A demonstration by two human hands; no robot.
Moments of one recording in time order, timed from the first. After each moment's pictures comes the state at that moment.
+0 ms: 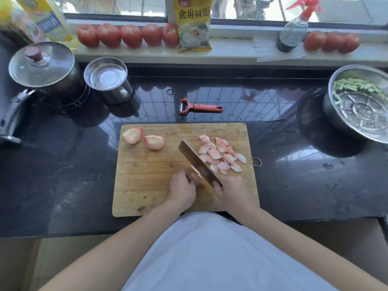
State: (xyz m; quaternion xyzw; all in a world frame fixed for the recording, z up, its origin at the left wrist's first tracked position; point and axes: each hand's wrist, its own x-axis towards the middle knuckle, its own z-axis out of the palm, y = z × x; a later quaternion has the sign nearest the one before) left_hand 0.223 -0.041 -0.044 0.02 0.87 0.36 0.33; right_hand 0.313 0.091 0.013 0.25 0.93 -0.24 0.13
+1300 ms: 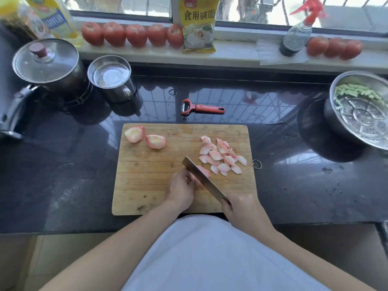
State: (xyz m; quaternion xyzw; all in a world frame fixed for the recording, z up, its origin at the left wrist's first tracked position) left_hand 0.222 -0.048 -0.052 0.05 0.88 0.36 0.31; right_hand 0.353 0.091 0.024 0.22 0.93 -0.24 0.16
